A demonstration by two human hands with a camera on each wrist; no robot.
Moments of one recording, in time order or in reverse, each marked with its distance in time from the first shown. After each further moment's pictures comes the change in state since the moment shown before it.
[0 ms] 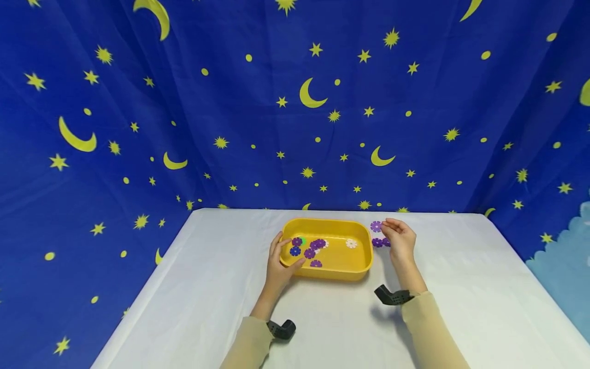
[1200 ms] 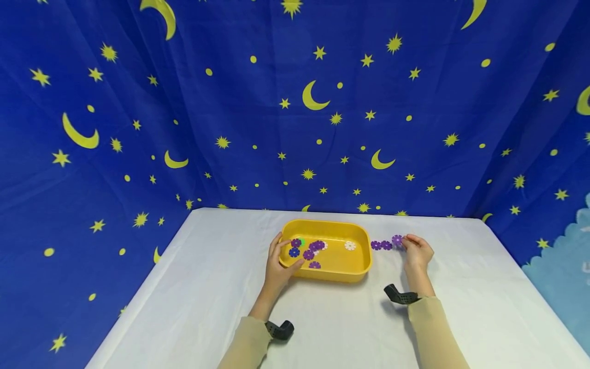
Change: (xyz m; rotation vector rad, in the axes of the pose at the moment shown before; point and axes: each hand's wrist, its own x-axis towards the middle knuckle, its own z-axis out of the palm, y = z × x) left_hand 0.000 0.002 -0.001 -0.024 0.008 -0.013; right_hand 0.019 0.018 -0.048 -0.010 0.252 0.034
